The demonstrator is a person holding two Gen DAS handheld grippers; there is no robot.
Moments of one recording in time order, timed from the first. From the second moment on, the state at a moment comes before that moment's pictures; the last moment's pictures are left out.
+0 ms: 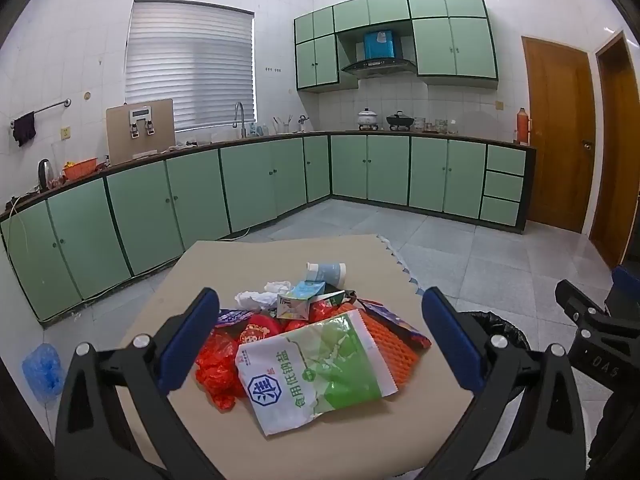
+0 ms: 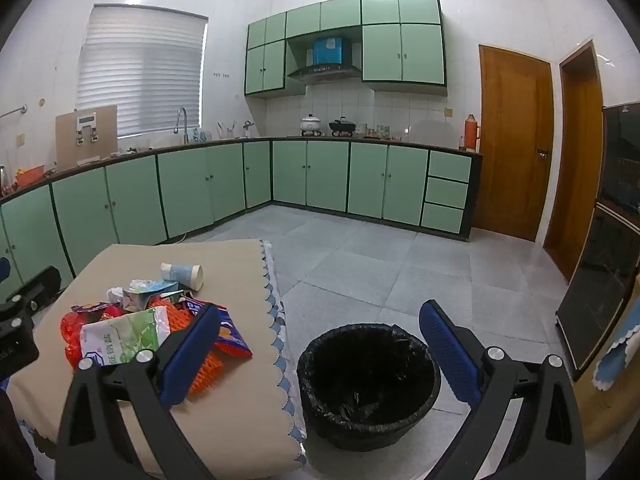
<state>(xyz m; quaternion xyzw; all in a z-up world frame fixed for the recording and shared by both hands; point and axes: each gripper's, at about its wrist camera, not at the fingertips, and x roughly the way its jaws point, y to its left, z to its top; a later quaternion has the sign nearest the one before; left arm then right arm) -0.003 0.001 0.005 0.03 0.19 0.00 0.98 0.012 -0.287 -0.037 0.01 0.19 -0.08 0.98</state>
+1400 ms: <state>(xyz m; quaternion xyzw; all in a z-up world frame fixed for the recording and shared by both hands) -0.004 0.005 0.005 0.03 0.18 0.00 0.98 0.010 -0.283 -0.038 0.02 0.17 -0.07 0.98</state>
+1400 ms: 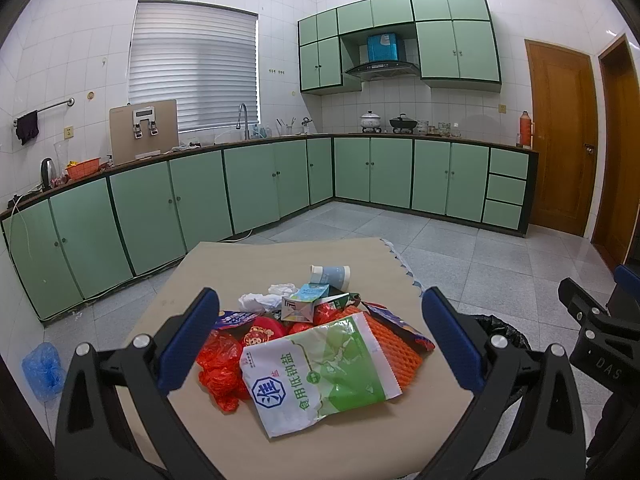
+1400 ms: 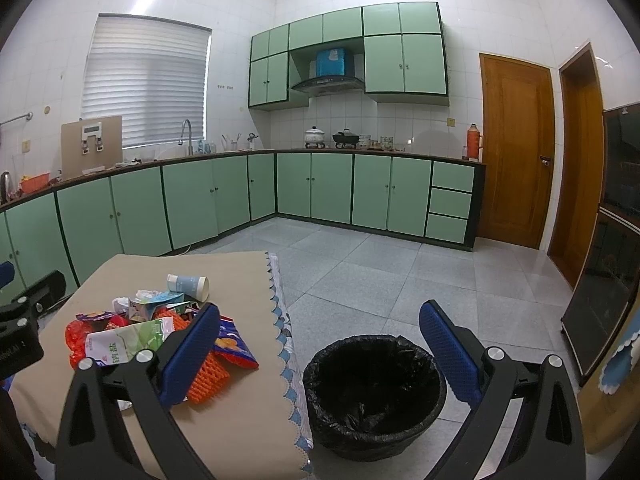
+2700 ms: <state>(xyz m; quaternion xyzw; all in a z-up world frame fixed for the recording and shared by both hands) 0.004 0.017 -0.005 0.03 0.17 0.01 0.98 0.020 -0.279 -0.051 0.02 0.16 -0.05 0.99</state>
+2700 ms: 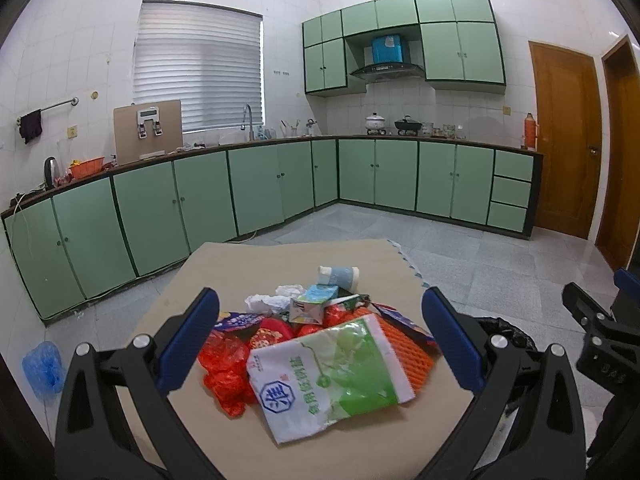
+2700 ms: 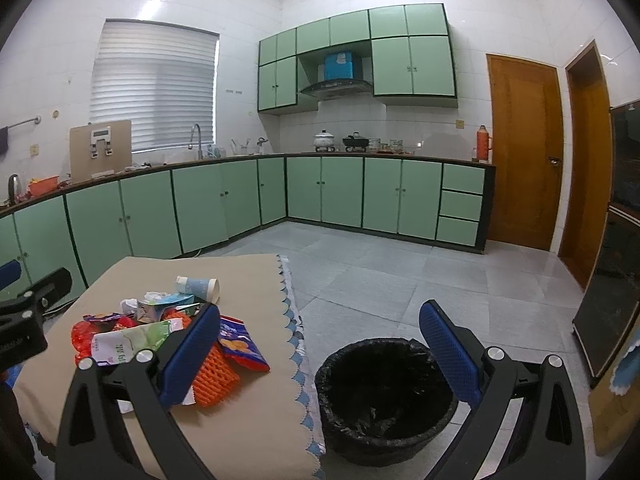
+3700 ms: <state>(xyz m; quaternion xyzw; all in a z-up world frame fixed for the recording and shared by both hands) 0.084 0.087 -0.114 0.02 0.24 0.04 0.97 0.160 -0.212 -0.174 -0.04 0.30 0.06 0.95</state>
